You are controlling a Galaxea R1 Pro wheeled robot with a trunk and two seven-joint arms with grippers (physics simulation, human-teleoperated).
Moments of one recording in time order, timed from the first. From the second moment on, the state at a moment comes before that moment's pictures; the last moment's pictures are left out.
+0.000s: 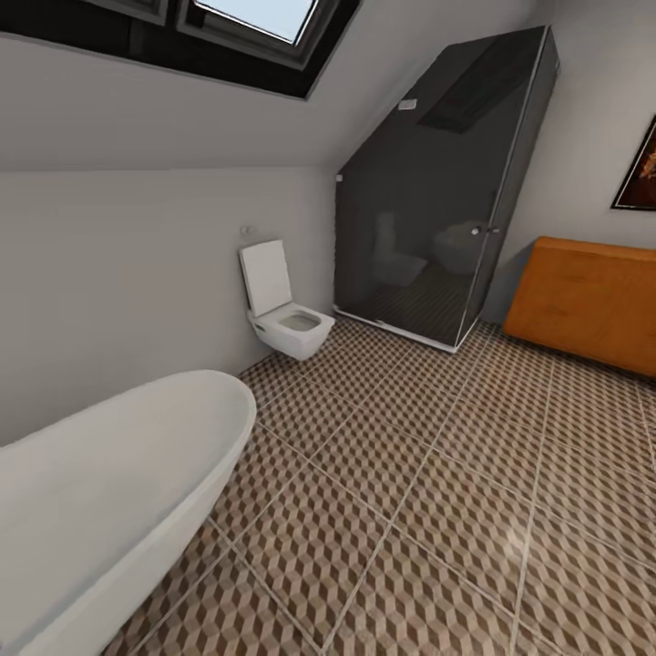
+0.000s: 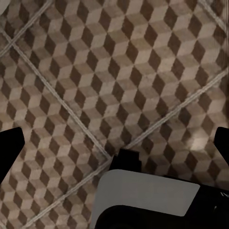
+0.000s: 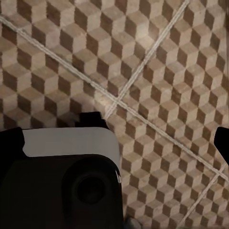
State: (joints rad) left arm -0.38 0.04 -1.35 -0.09 1.50 -0.10 0.23; right arm -0.28 0.06 0.44 0.05 -0.43 -0.17 -0.24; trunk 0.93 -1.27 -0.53
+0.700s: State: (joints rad) left arm -0.38 0.05 -1.35 -0.08 1.51 -0.10 0.23; right arm -0.28 0.05 0.44 0.05 -0.43 -0.17 -0.24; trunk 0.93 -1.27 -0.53
